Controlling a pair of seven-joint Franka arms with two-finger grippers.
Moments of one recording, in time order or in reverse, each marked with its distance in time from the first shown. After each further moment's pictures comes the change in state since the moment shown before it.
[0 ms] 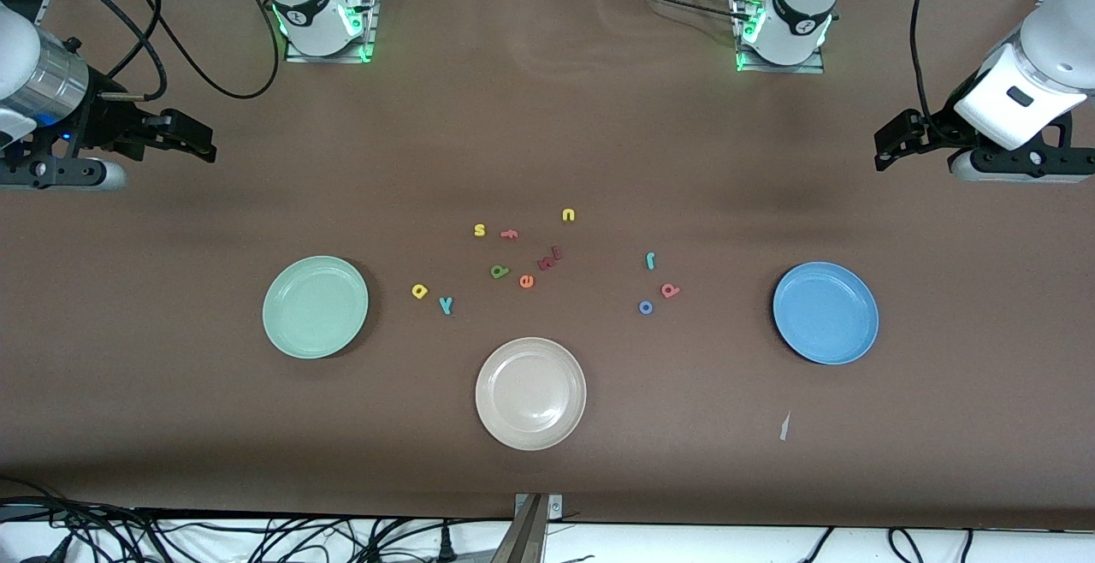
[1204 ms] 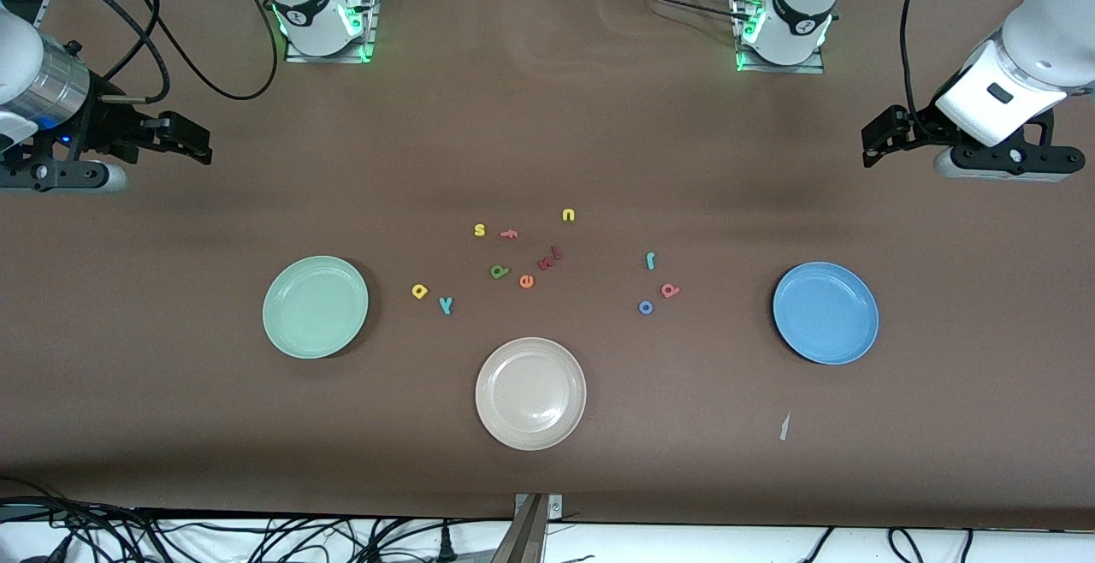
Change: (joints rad) left arm -0.003 0.000 -0.024 0.002 0.000 -0.008 0.000; right arm 0.003 0.009 -0.001 0.002 -0.031 0.001 -0.022
